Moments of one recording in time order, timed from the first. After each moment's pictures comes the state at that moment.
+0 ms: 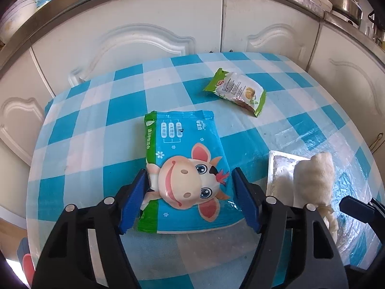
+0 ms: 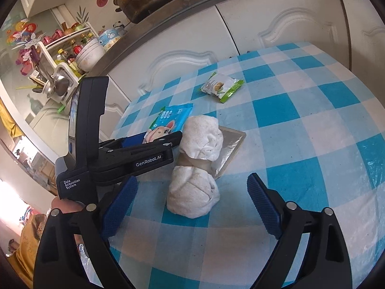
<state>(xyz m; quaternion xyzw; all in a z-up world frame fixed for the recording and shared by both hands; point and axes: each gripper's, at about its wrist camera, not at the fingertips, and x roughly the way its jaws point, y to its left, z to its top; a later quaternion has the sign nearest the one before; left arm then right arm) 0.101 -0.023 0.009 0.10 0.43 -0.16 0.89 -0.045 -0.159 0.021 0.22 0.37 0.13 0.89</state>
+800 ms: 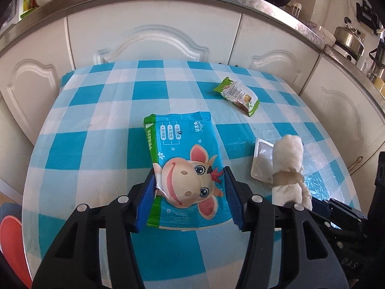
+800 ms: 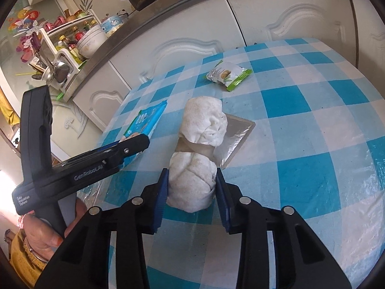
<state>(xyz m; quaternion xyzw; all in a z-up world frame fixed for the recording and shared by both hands) 0.051 0.026 0.027 0.00 0.42 -0.16 0.90 -0.040 -0.152 0.011 0.20 0.39 0.14 0.89</state>
